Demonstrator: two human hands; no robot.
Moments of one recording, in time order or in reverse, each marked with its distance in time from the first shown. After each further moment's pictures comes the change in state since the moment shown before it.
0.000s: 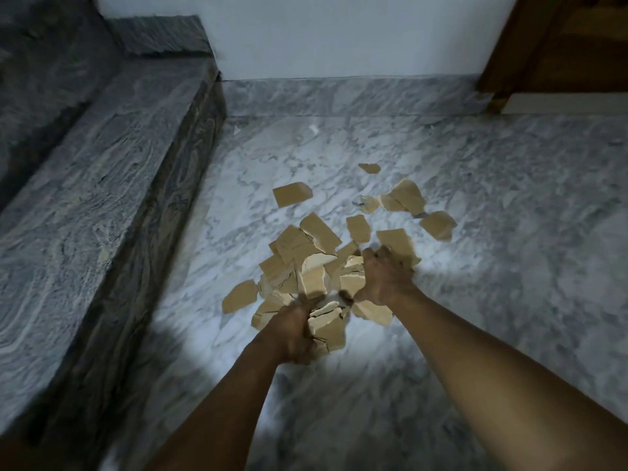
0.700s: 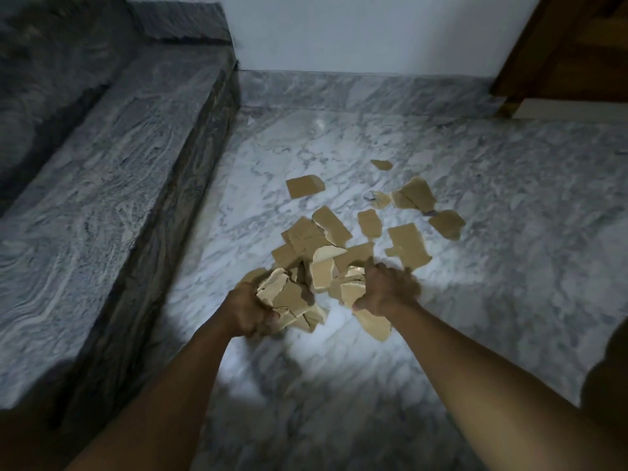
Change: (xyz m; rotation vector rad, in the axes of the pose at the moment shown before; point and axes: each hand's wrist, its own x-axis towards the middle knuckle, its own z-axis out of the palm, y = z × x) left_hand -0.022 -0.083 -0.043 -0.285 0.204 -0.300; right_hand -0.028 -0.022 0.020 -0.050 -0.088 0.062
